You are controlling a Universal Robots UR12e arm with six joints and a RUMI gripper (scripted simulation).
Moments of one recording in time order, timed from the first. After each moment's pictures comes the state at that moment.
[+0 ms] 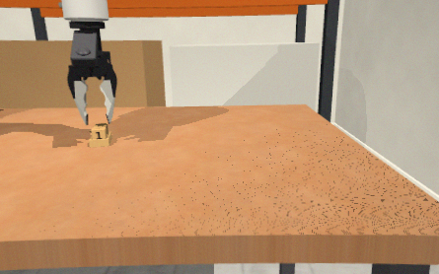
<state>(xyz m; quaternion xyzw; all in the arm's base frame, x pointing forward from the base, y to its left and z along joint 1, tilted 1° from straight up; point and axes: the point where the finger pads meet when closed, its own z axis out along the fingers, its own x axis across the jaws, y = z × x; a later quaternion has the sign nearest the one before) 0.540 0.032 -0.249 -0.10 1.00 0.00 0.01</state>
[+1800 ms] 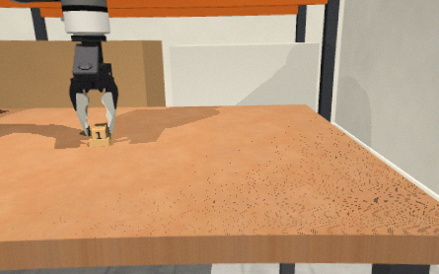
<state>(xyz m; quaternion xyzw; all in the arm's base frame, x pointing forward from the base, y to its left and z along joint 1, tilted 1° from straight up) 0.541 0.032 -0.276 -0.10 1.00 0.00 0.01</state>
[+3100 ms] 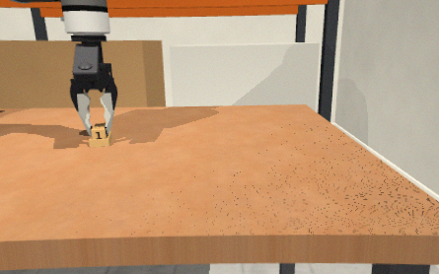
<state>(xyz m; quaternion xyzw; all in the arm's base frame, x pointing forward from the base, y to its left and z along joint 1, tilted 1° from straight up) 0.541 0.032 -0.276 -0.10 1.00 0.00 0.01</state>
